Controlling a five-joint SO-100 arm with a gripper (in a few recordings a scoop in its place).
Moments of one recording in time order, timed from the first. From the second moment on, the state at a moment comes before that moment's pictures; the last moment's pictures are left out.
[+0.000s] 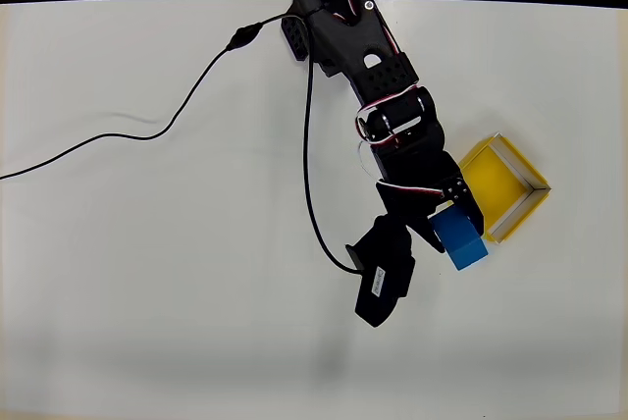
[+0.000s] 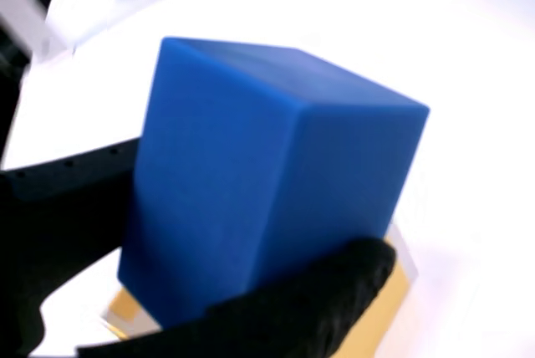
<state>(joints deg) -35.4 118.3 122.3 25.9 -86.0</state>
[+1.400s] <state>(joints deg) -51.7 99.9 136.8 -4.0 -79.1</state>
